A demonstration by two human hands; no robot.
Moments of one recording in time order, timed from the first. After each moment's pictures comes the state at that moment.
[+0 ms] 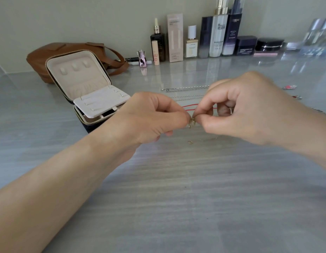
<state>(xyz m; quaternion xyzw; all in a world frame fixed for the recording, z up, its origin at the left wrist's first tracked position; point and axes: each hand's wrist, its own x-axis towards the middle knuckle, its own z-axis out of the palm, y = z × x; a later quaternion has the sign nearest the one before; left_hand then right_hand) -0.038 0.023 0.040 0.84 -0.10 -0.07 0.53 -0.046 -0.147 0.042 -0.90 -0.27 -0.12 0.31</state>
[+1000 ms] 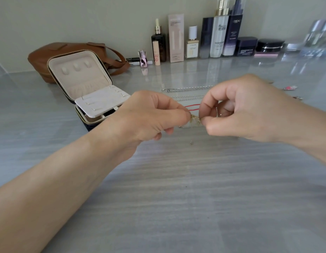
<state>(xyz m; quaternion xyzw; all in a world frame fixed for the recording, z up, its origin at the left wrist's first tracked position) -0.037 0.025 0.042 0.83 -0.09 -0.07 0.54 -0.052 -0.144 0.051 -0.90 -0.23 -0.04 0.36</state>
